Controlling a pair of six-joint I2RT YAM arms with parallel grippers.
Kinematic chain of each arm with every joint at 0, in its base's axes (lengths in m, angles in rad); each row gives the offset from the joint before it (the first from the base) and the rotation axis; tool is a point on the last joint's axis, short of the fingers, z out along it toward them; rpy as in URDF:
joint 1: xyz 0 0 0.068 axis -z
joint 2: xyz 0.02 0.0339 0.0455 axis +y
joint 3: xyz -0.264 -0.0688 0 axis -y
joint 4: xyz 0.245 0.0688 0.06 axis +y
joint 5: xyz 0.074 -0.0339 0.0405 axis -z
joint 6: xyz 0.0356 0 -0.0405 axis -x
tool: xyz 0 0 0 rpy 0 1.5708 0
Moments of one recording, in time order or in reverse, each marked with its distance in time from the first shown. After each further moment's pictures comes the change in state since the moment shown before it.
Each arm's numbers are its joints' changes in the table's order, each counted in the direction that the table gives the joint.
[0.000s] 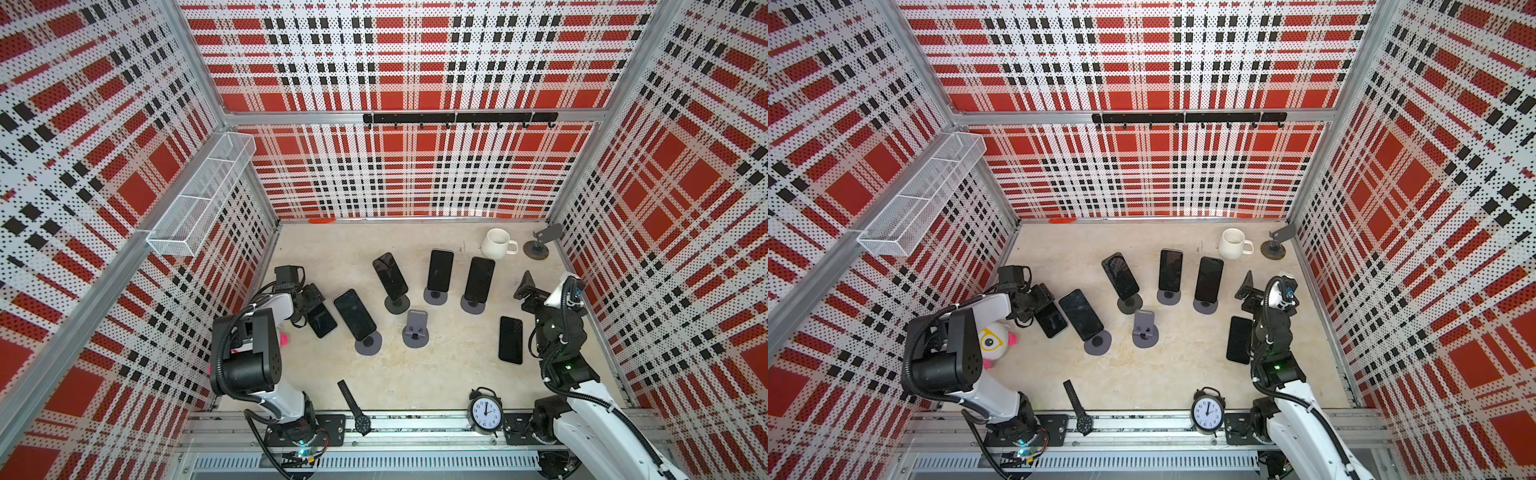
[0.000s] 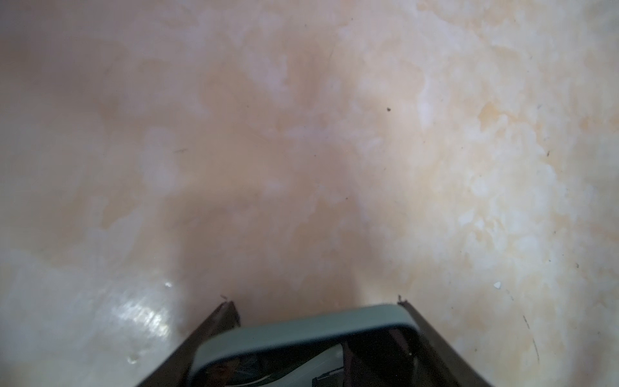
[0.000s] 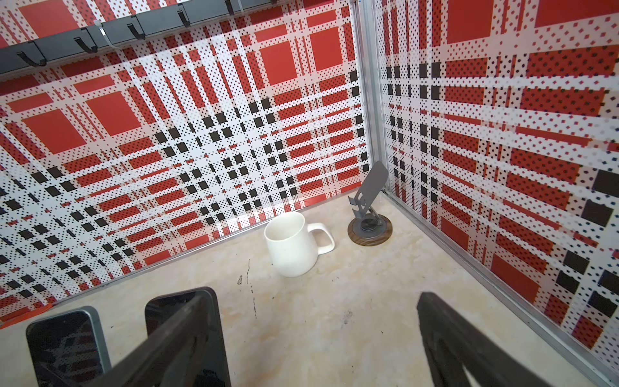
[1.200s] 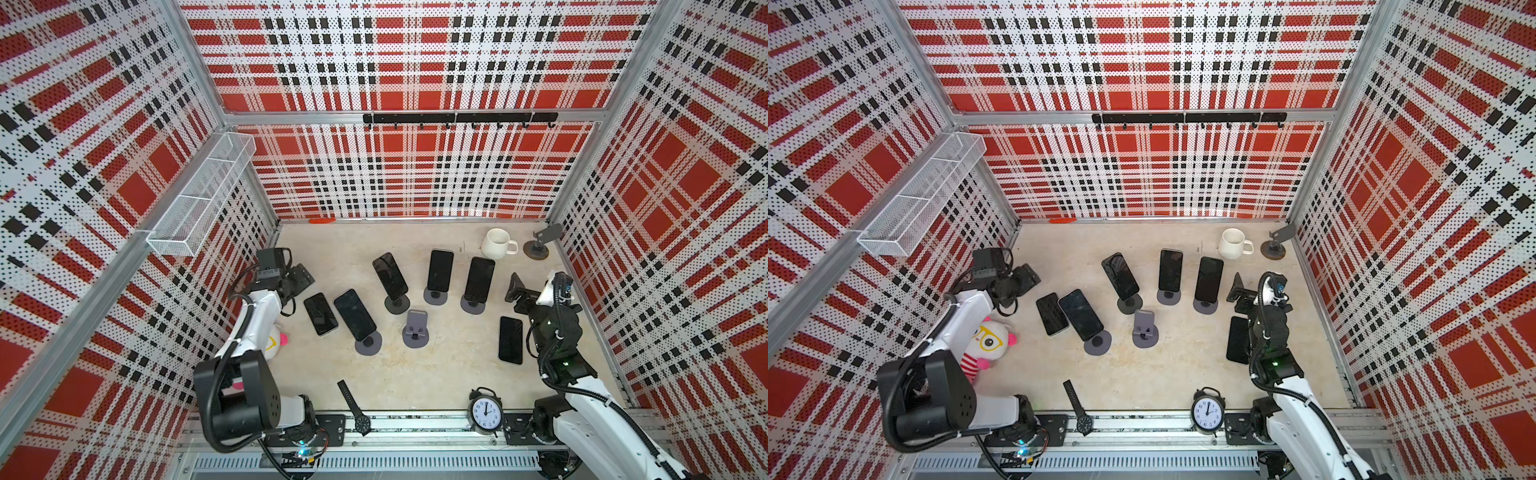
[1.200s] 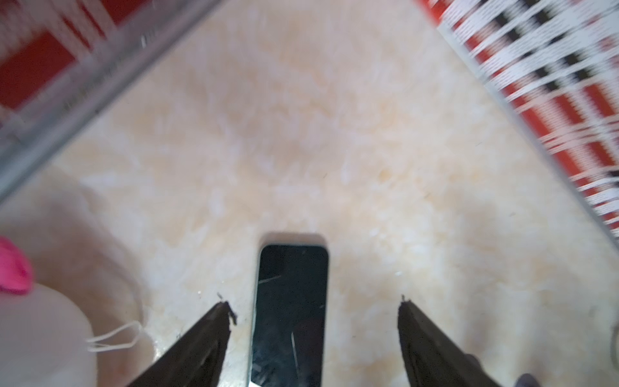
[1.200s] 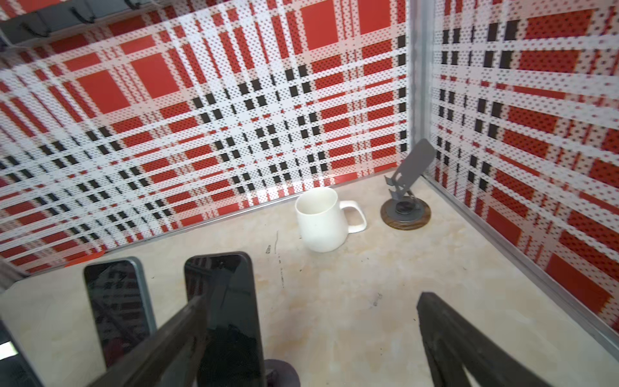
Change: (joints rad) left arm -0.014 -0.302 0.223 0.282 -0.079 -0.025; right arm -0.003 0.048 0.008 0.017 -0.199 -0.007
